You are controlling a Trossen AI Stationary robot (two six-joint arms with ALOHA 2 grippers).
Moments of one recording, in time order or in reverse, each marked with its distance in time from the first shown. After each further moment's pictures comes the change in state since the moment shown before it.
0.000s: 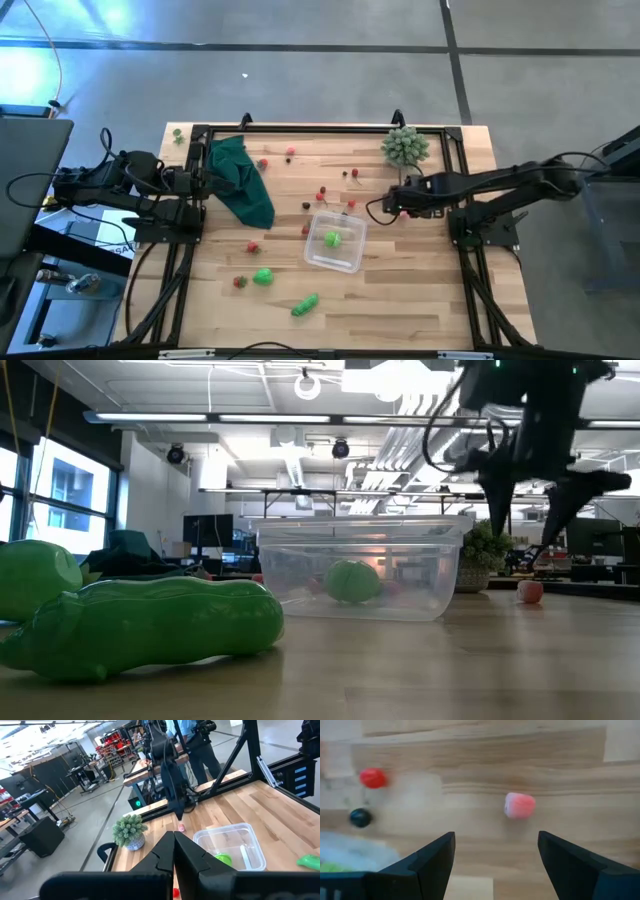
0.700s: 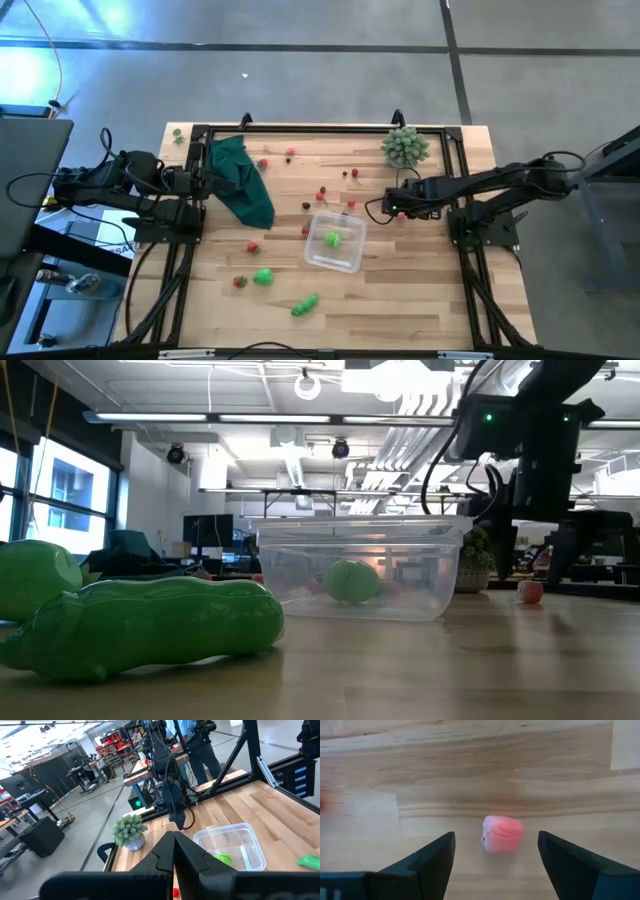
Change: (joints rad) left arm 0.000 0.000 0.000 0.000 0.000 0.000; right arm -0.058 0.108 -0.115 0.154 0.007 -0.029
